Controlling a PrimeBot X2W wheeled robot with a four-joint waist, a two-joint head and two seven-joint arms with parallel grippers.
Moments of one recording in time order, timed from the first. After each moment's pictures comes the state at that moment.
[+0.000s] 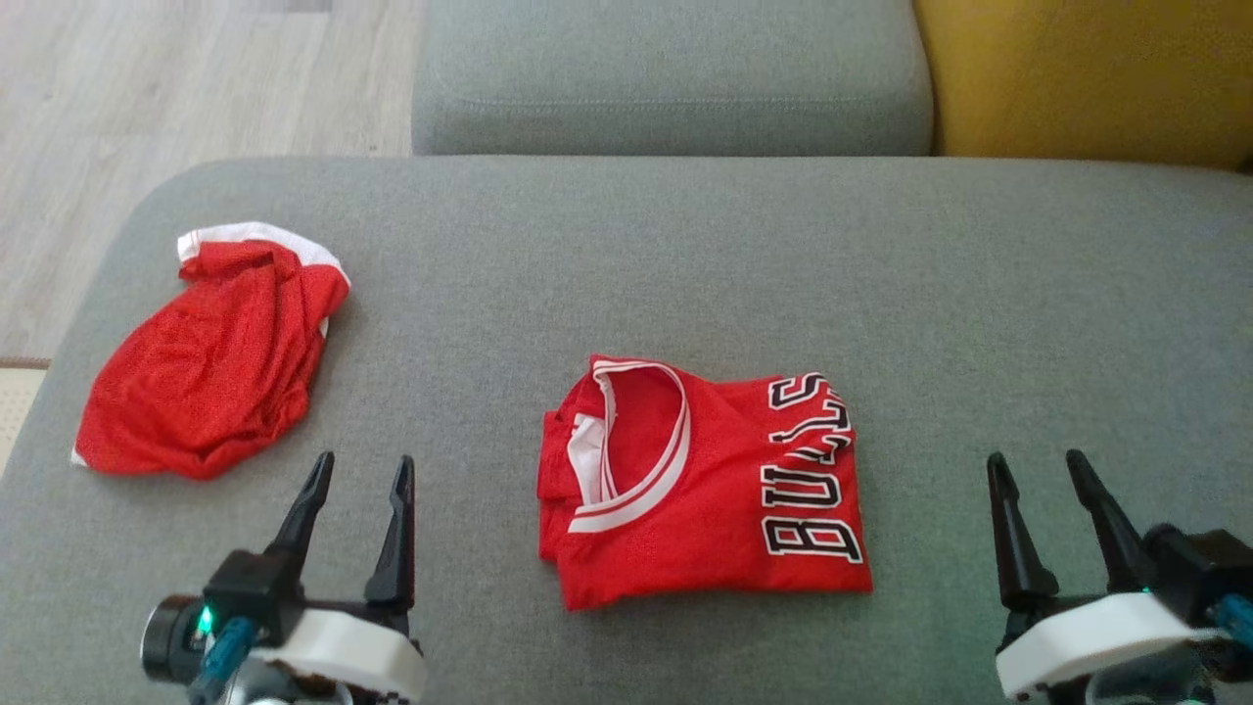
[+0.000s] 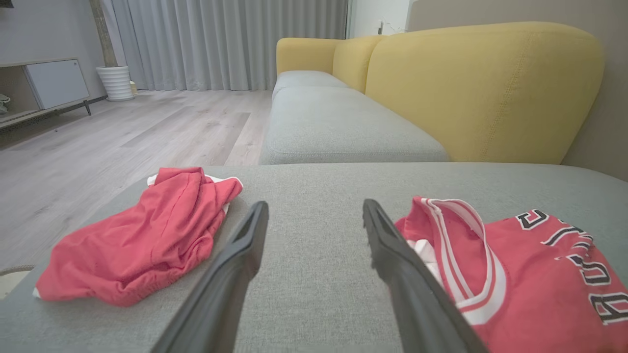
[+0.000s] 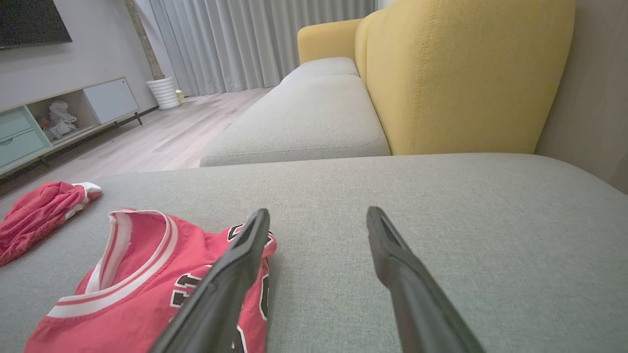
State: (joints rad) left arm 0.07 0.16 -0.24 0.09 -0.19 0.06 -0.24; right arm 0.18 -0.04 -0.03 -0.07 0.18 0.12 0.05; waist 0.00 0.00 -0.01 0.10
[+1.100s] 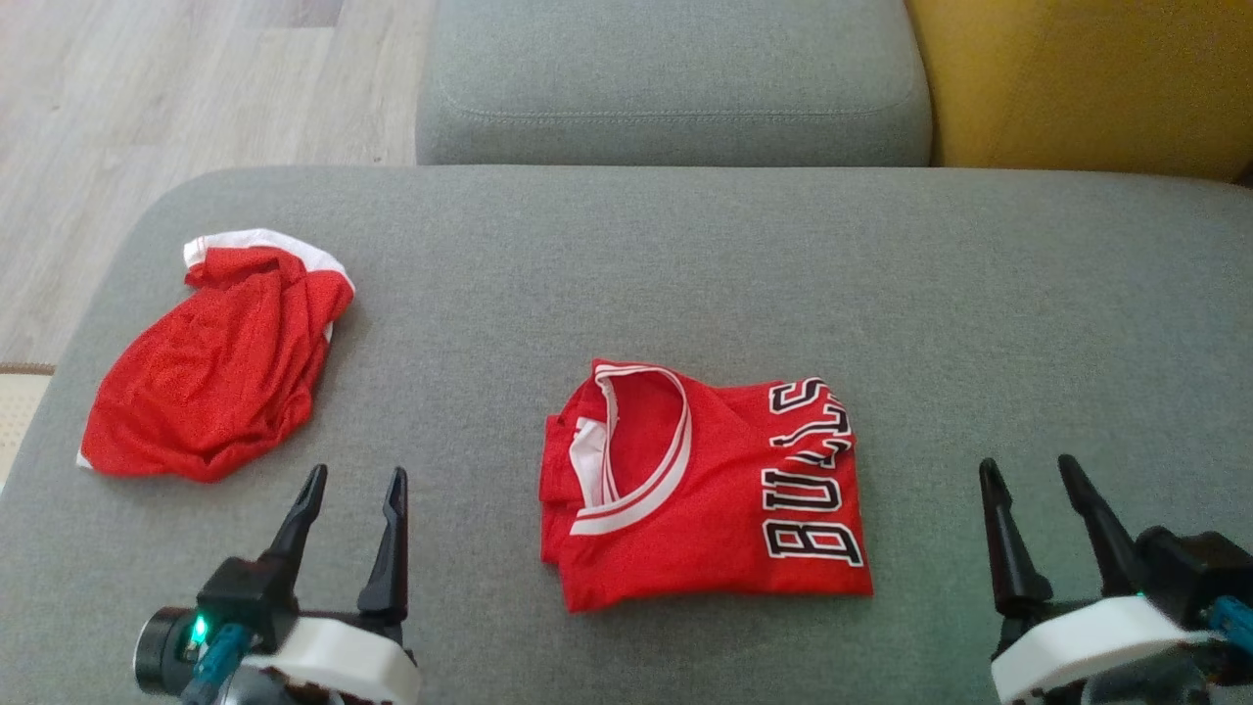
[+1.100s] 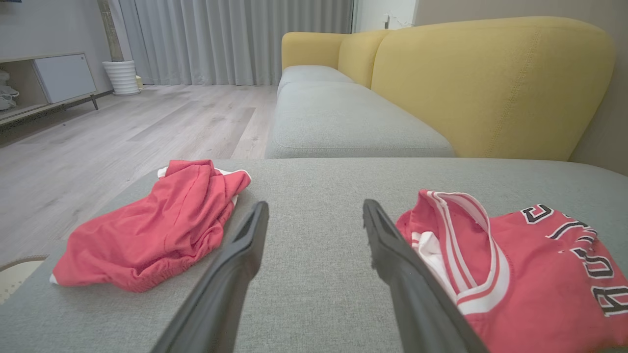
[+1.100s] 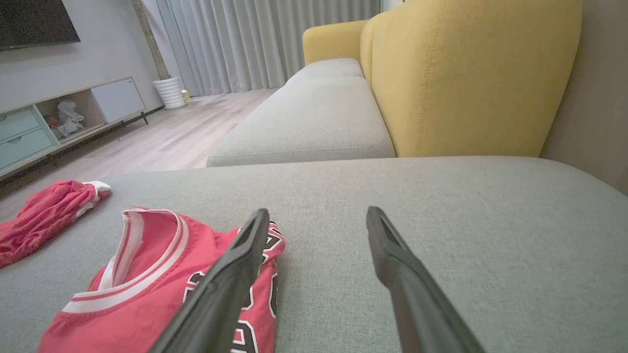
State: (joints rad) left arm 0.10 0.18 -0.25 0.07 -0.21 0.09 -0.21; right arm 0.20 -0.04 -0.02 -0.10 0.17 0.12 0.07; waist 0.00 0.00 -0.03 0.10
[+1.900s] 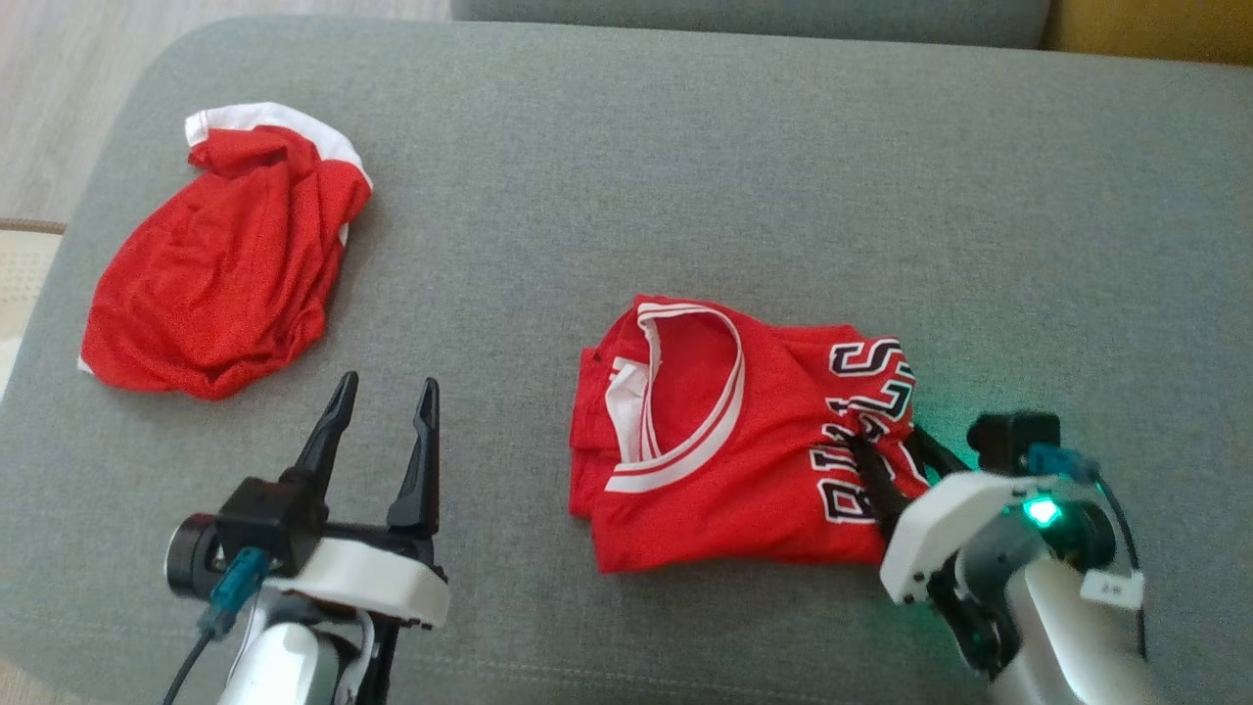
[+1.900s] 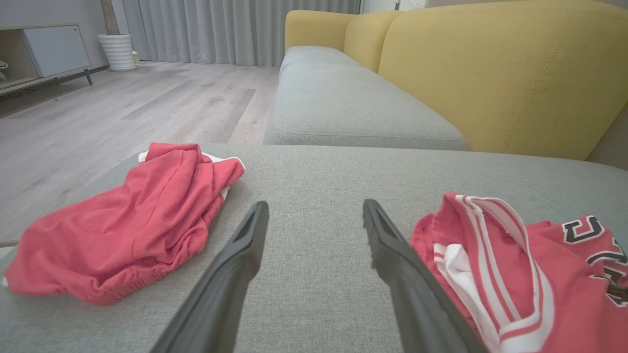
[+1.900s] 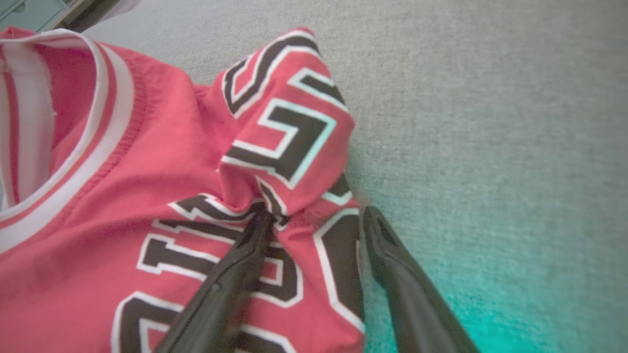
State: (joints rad) left arm -0.05 0.15 -0.28 0.11 -0.22 0.05 -0.25; right arm -0.20 -0.05 0.15 0.49 0.24 0.12 0.19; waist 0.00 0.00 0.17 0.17
